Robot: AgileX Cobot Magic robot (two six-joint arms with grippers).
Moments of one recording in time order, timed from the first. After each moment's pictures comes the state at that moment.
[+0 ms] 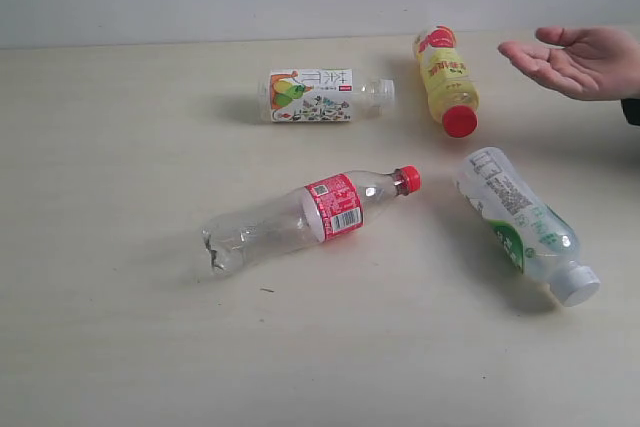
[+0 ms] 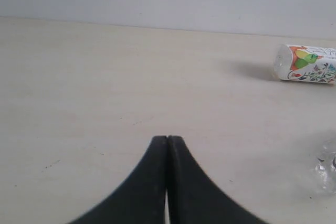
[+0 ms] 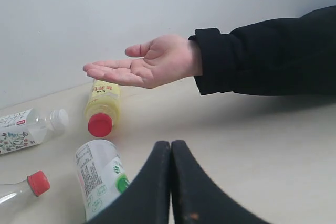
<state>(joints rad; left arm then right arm) -0.13 0.01 0.00 0.16 0.37 -0.24 -0.08 0.01 0.00 0.02 0.29 0.21</state>
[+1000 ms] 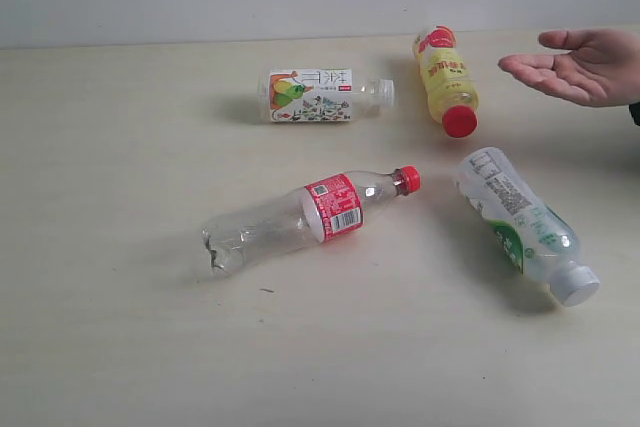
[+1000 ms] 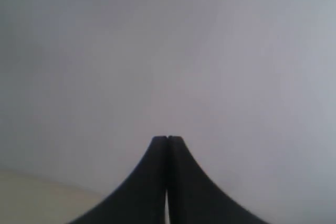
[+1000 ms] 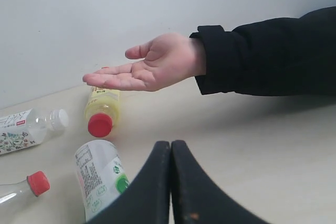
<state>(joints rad) -0.13 0.42 -0.48 0.28 0.01 -0.74 -0.08 0.01 0.00 0.02 0.29 0.21</state>
